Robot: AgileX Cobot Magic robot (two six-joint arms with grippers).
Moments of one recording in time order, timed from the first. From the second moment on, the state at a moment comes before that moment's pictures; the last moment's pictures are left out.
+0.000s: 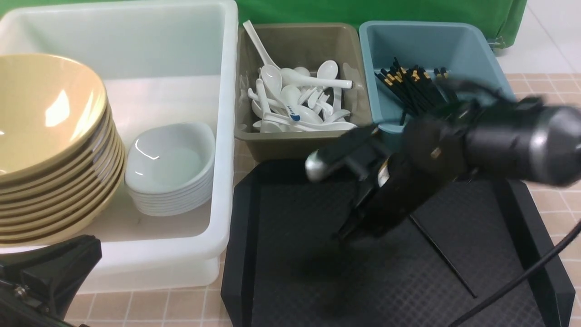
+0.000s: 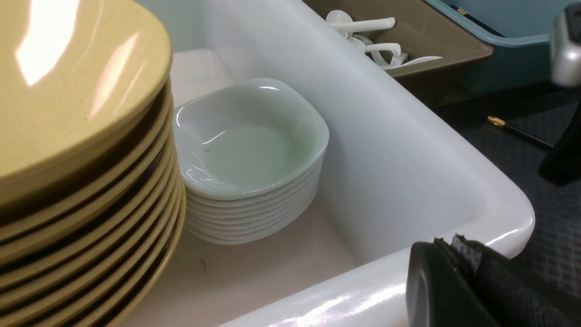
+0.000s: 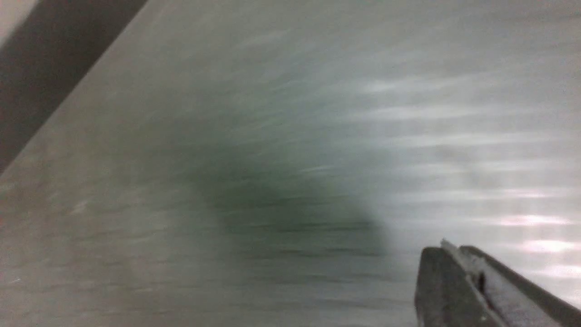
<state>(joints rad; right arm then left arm) 0.56 1.77 -1.21 0.06 0.70 -0.11 -0.11 0.35 -0.33 -0.57 0.48 0.59</state>
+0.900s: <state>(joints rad) 0.39 1.54 -1.21 0.10 0.50 -0.24 -0.11 0.35 -0.33 -0.56 0.47 0.59</state>
